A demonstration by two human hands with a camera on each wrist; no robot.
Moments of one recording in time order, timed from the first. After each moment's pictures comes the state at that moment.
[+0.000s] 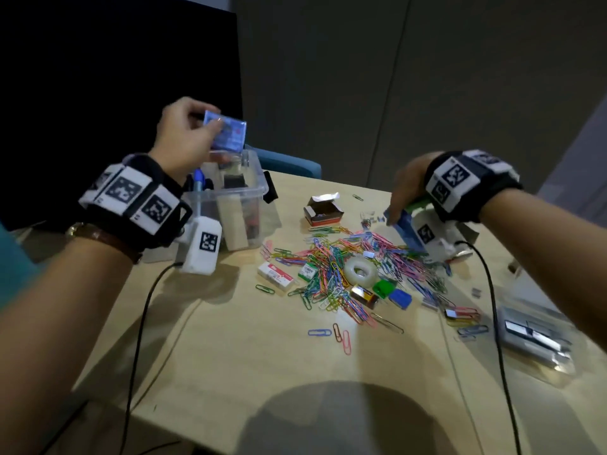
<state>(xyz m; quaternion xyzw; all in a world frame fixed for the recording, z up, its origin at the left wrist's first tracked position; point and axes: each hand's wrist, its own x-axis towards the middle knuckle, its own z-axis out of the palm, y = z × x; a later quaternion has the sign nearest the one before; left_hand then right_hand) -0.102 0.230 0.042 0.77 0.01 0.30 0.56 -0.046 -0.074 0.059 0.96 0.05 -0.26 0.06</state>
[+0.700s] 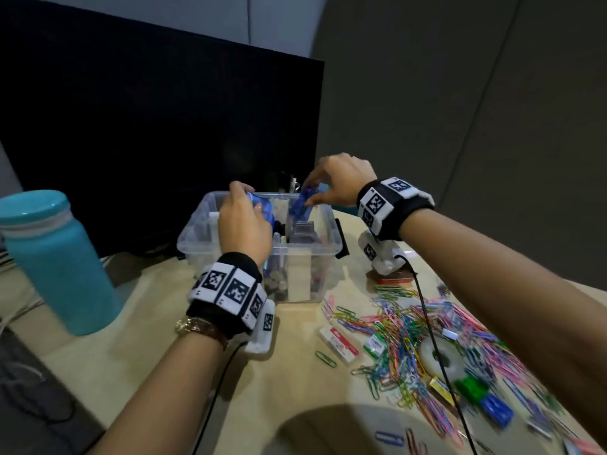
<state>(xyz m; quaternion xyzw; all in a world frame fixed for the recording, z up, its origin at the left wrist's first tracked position) -0.103 0.250 -0.008 0.83 0.23 0.40 0.32 0.026 0.127 0.064 0.91 0.39 0.14 -0.02</state>
